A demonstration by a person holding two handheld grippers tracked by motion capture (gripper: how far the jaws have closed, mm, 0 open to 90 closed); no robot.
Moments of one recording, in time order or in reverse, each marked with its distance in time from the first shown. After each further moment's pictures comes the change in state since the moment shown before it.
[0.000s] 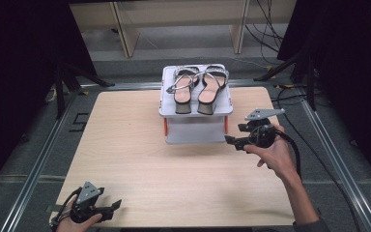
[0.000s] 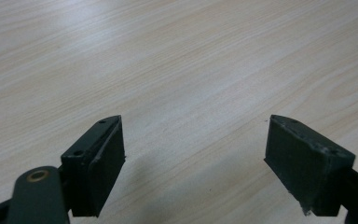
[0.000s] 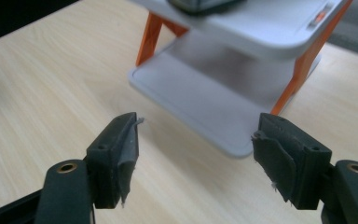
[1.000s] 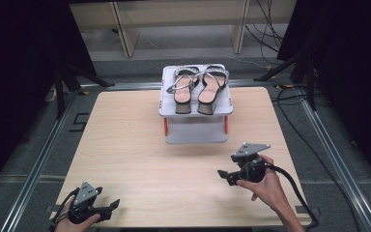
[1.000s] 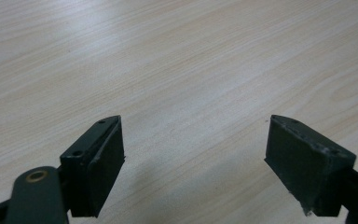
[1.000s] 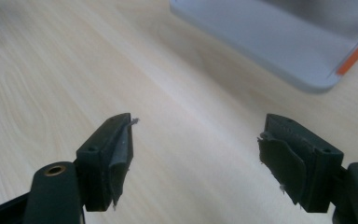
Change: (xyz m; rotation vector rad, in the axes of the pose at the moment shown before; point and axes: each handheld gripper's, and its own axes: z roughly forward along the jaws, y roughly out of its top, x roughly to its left) left arm 0.002 -0.002 -0.005 -0.025 0.012 -0.004; right arm 0.048 -0.072 0.021 0.106 0.055 -0.057
